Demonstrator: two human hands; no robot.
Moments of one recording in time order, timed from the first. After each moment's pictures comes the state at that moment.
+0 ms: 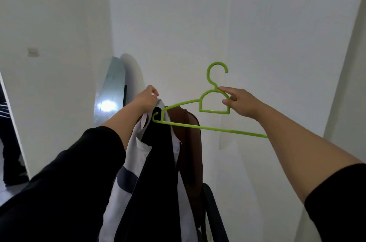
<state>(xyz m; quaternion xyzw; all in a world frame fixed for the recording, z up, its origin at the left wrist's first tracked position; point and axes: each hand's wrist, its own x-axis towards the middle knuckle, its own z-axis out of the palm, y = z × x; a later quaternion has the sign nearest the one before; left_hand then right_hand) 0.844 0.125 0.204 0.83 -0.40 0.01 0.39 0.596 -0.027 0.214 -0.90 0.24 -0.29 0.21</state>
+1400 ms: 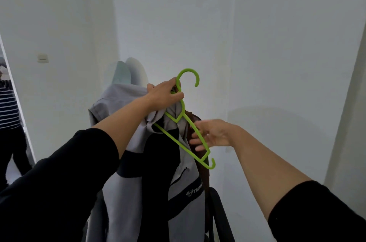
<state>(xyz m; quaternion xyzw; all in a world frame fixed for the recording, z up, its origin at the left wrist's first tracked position) 0.808 0.126 0.236 0.77 -0.55 0.13 0.29 0.660 0.012 0.159 -0.70 0.23 -0.09 0.67</state>
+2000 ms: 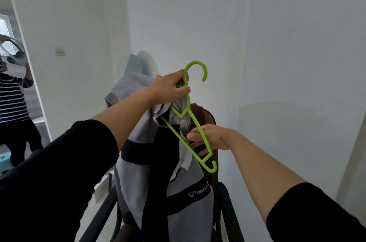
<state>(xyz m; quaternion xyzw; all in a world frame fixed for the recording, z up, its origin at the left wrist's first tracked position) 0.807 0.150 0.239 0.74 -0.59 0.09 0.32 0.685 0.020 0.131 -0.81 0.14 0.00 0.57</state>
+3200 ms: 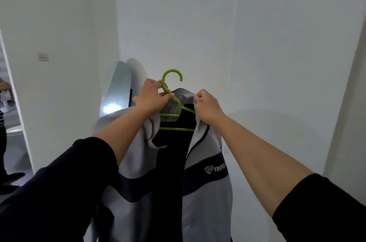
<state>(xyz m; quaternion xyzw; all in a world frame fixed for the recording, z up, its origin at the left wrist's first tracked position) 0.828 0.142 0.219 0.79 -0.41 0.18 0.41 0.686 0.042 0.205 -0.84 0.25 -0.38 0.30</state>
